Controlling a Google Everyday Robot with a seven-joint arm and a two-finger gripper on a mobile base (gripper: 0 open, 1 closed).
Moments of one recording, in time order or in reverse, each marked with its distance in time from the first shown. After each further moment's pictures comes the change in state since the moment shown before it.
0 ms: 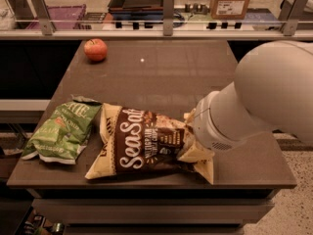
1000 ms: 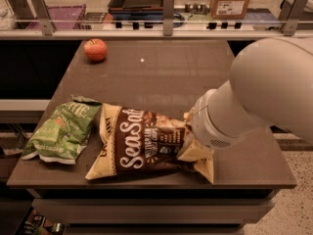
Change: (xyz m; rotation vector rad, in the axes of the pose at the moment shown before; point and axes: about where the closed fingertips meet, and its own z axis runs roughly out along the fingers) arm 0.000 -0.004 0.000 -0.004 0.015 -0.002
